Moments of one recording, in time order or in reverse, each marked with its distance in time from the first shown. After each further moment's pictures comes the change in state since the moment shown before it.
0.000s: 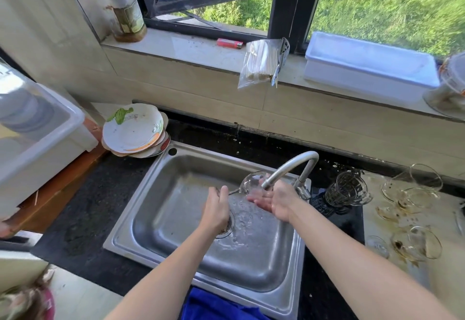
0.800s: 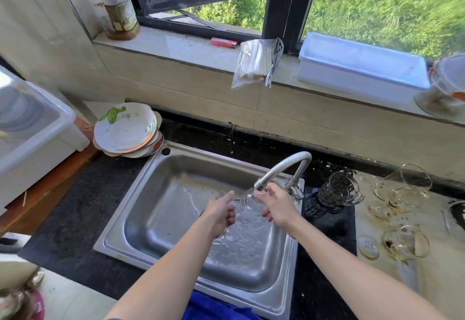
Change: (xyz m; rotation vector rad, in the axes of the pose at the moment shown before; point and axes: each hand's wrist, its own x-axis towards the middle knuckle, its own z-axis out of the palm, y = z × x) left_hand 0.021 -0.011 0.028 -0.645 -0.246 -0.510; right_hand 0.006 0.024 -0.041 -0.649 0.008 -0.421
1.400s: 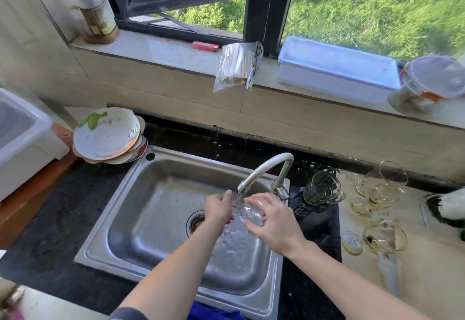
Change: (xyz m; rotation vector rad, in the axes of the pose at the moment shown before) left_hand 0.010 -0.009 0.039 0.343 0.165 0.269; right_hand -0.048 0.005 -0.018 -0.622 0.147 -0.505
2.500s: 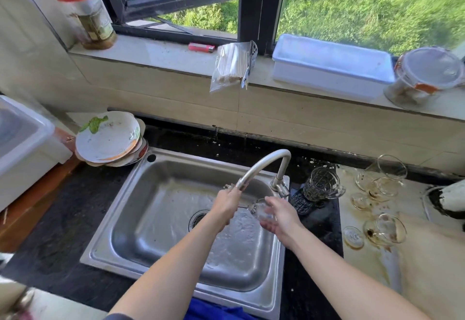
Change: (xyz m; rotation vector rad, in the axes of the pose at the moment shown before) left_hand -0.016 0.017 0.002 0.295 -0.155 0.047; right_hand 0.015 0.026 0.017 1.153 0.138 0.955
